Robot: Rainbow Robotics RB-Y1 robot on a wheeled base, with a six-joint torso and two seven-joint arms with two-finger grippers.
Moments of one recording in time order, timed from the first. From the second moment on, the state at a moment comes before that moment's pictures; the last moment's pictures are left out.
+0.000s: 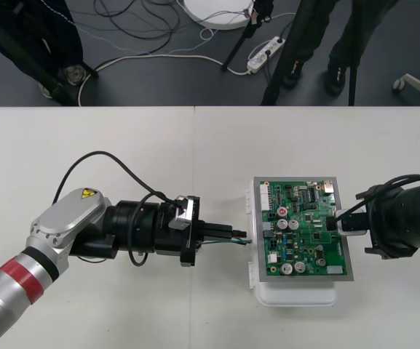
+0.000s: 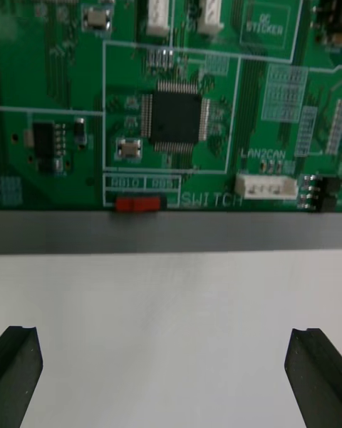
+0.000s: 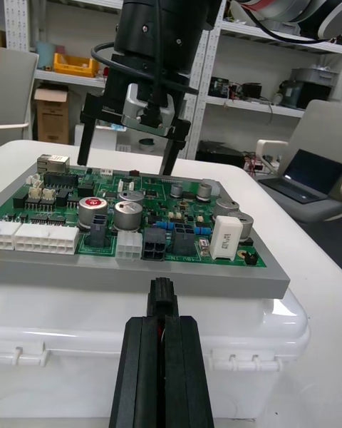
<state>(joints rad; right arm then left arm) -0.07 -0.90 0.21 -2.17 2.42 -1.40 -0.54 -0.41 0.45 -0.57 -1.20 -0.92 -1.18 -0.42</state>
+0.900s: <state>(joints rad) -0.09 -0.85 0.27 -2.17 2.48 -1.40 -0.60 -0.40 0.40 -0.57 -1.20 -0.95 -1.15 -0.42</state>
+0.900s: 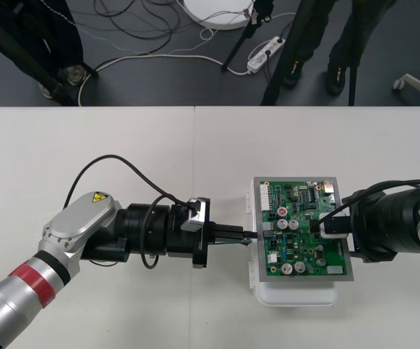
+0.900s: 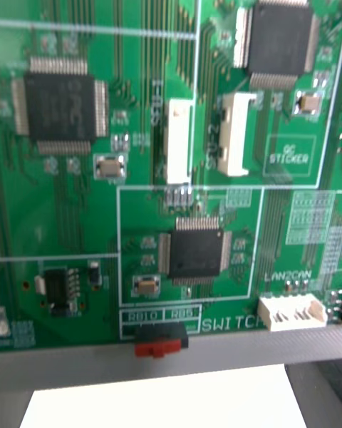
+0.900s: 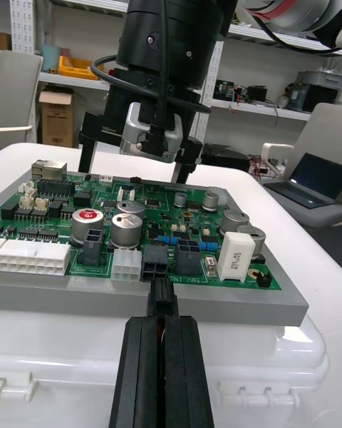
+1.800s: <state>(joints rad) -0.13 -0.84 0.31 -2.17 2.47 -1.49 -0.65 -0.40 0.39 -0.57 -1.20 -0.96 -1.14 -0.42</state>
